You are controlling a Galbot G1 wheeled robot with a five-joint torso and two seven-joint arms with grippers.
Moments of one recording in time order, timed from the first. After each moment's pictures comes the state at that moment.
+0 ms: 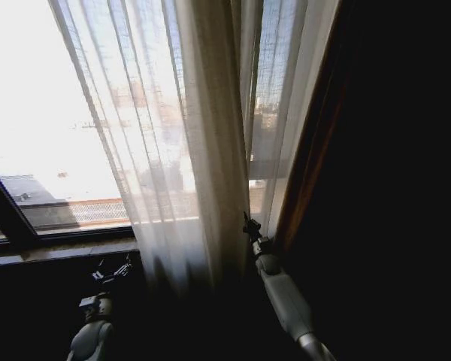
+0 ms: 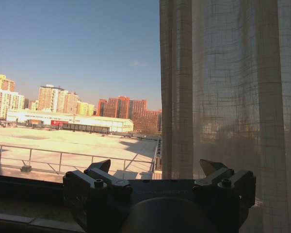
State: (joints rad) left arm 1.29 -1.27 -0.74 -1.57 -0.41 -0.24 0.00; right arm -0.65 1.43 0.31 1.08 0.05 0.32 -0.01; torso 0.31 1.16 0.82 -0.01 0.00
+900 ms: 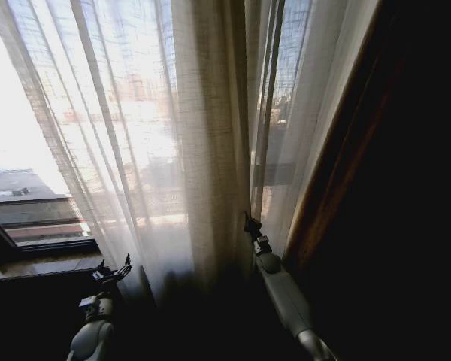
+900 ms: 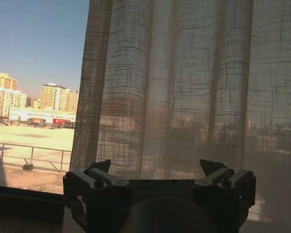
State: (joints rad) left arm 1.29 -1.27 -0.74 -1.57 -0.41 -0.24 0.00; right arm -0.64 1.43 0.33 1.05 -0.03 0.33 0.04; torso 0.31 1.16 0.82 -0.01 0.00
